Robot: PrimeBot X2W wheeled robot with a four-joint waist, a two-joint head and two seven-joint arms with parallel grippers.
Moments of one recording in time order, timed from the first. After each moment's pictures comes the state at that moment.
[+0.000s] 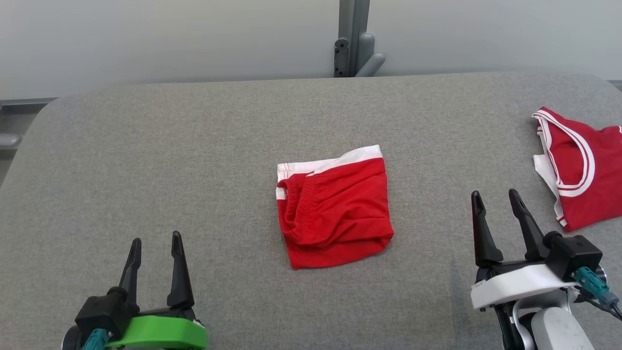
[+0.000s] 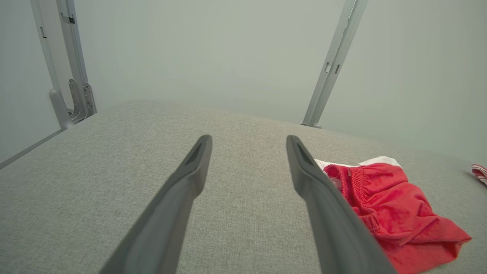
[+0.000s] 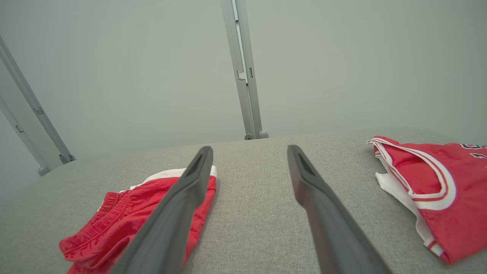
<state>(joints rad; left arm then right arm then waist) 0.03 0.11 -0.15 0.08 -0.38 0.07 -0.26 -0.07 -0.05 0.00 0.13 0.21 0.13 -0.26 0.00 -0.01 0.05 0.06</state>
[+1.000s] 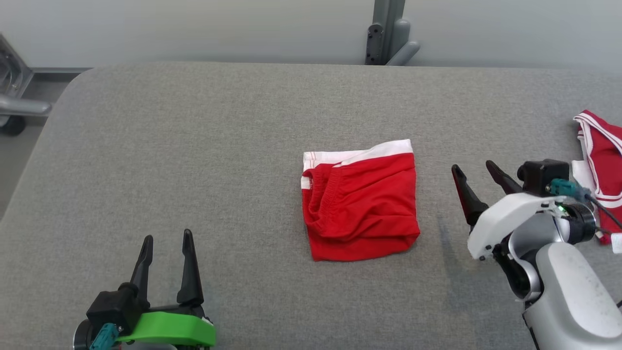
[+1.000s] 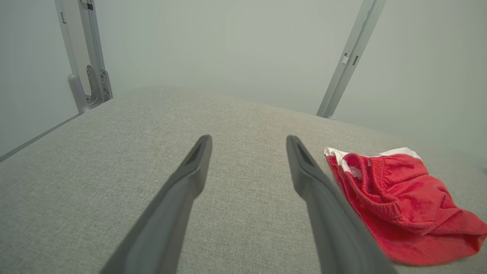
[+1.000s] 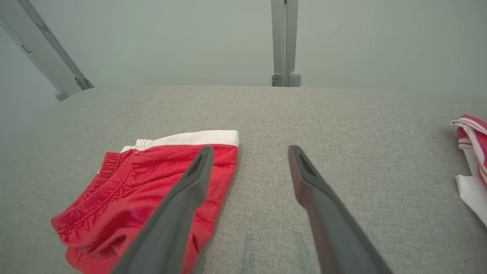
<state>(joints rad) 0.02 0.07 -0.13 0.12 -0.34 0.02 -0.26 -0.30 -0.14 0.07 0.25 0.27 0.13 0.12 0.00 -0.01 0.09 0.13</state>
